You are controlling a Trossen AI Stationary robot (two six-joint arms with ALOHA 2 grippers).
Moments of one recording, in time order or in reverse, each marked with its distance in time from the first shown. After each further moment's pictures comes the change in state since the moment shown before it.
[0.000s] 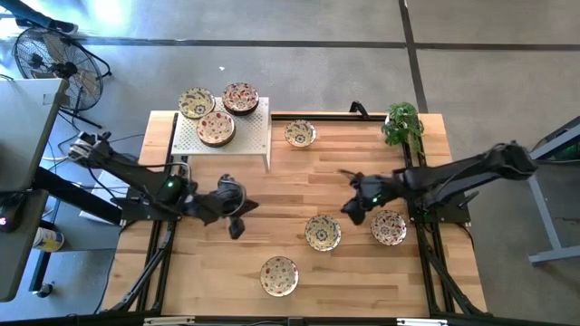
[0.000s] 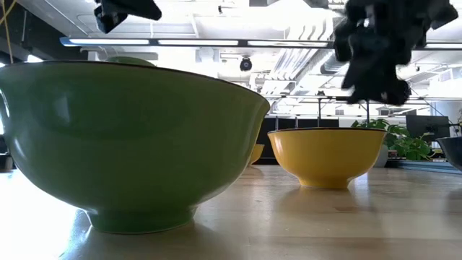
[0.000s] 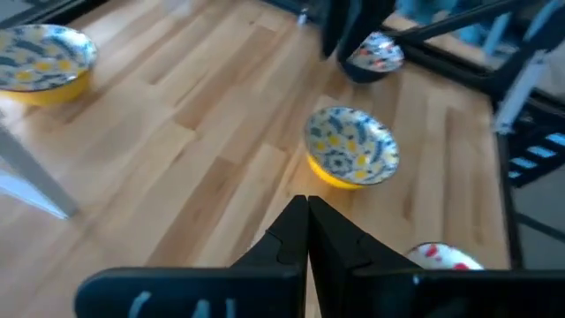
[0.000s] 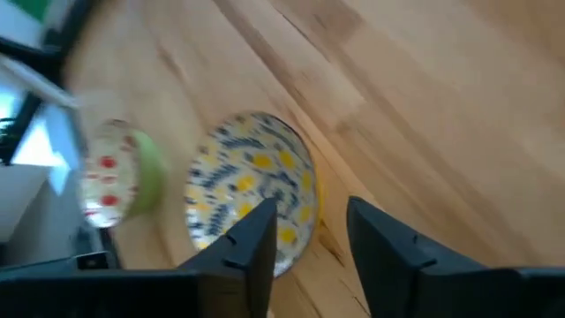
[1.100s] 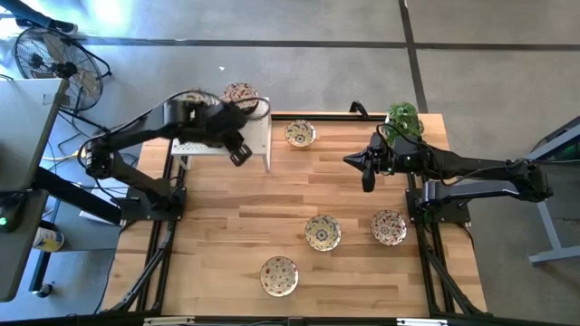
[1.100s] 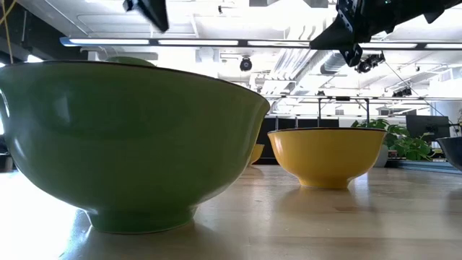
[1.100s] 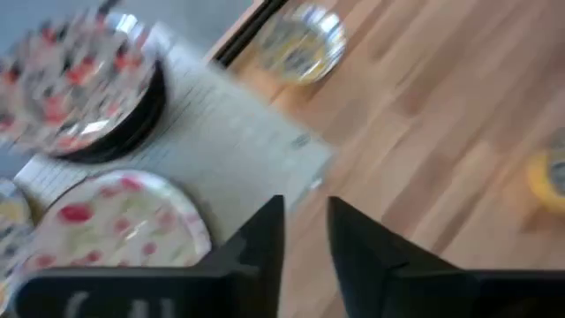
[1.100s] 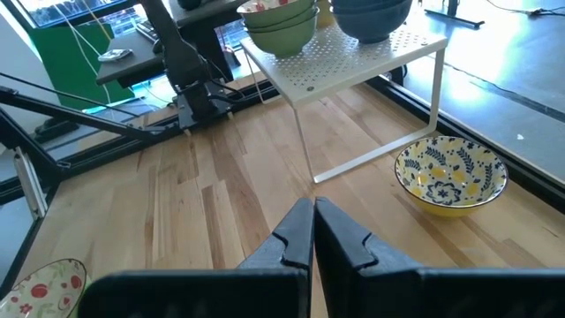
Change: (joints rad) left arm 0.630 0.253 0.764 -0.887 0.193 0.272; right arm -0.341 -0.279 0.001 0.211 0.040 -0.679
